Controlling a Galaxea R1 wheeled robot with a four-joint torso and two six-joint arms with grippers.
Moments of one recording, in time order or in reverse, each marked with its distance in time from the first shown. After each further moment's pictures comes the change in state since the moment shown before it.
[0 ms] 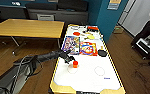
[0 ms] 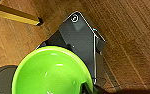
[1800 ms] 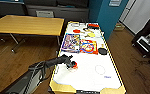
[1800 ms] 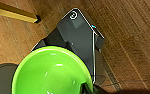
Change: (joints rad) left arm 0.099 0.157 -0.258 0.047 0.022 -0.059; right arm 0.008 0.028 -0.025 -0.001 0.001 0.000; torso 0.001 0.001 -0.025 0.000
